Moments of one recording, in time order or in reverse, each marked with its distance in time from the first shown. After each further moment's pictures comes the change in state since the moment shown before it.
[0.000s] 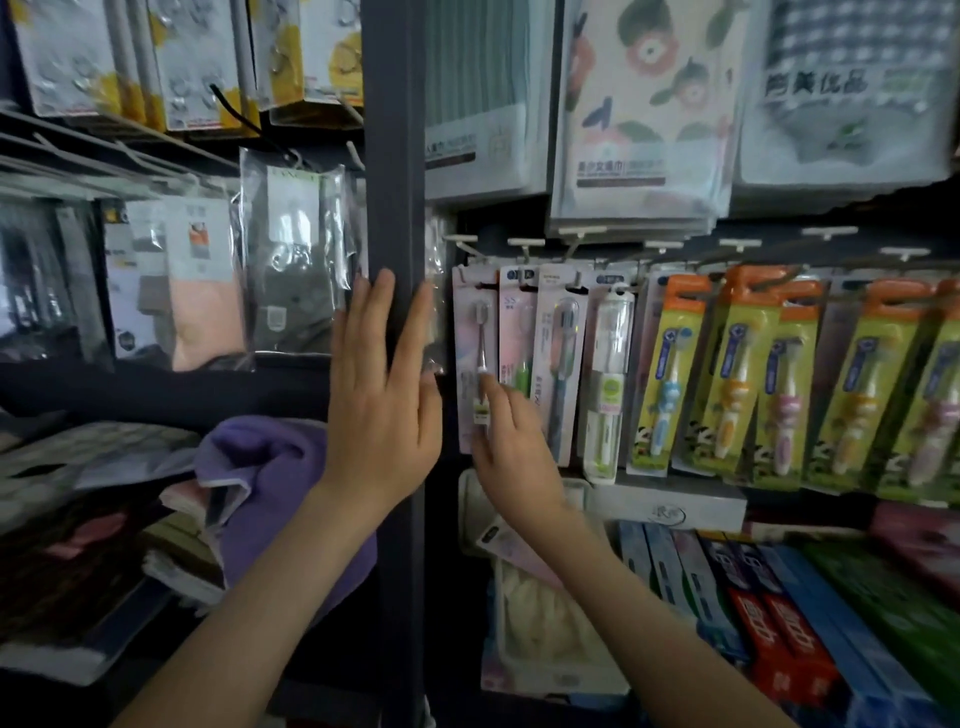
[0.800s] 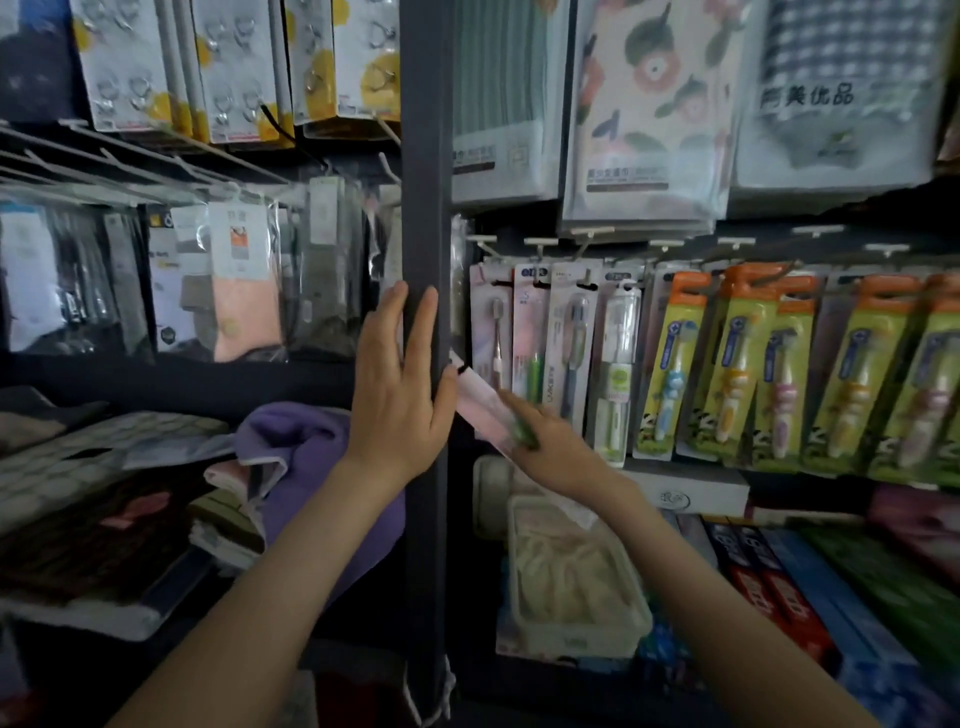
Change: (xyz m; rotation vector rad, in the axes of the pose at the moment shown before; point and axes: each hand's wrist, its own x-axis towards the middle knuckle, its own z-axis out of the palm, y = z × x) left_hand -0.012 -0.012 -0.004 -0.036 -0.014 0.020; right_hand -0.001 0.020 -0.036 0.149 -0.550 0.238
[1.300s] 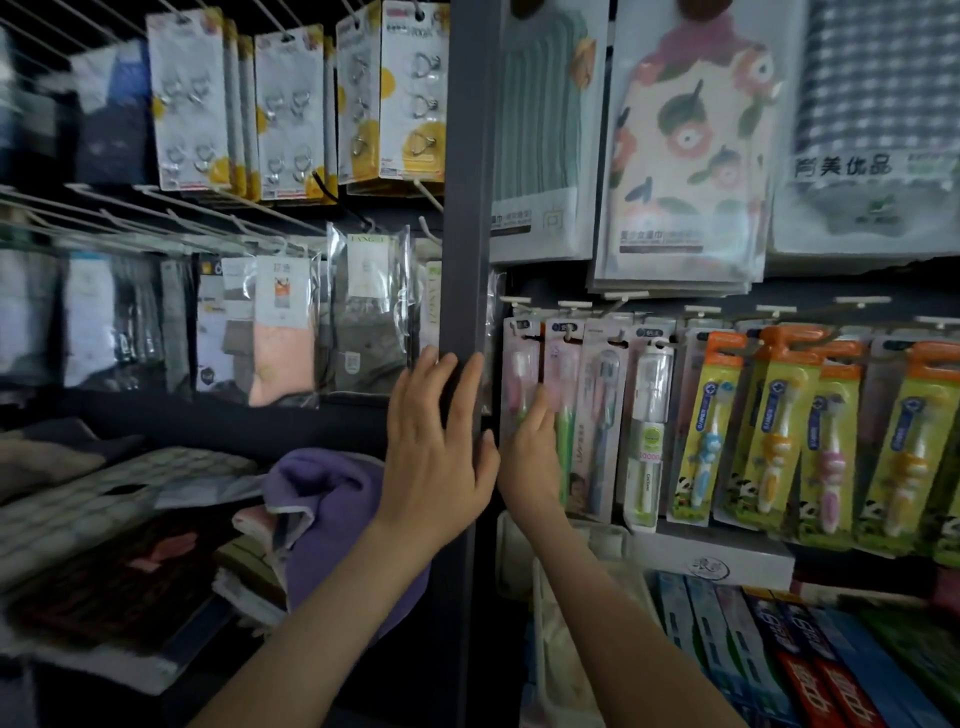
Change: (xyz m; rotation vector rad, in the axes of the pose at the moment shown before) left_hand 0.004 0.009 -0.003 0.133 0.049 0.011; right_hand 0.084 -0.027 0.053 -0.101 0.637 0.139
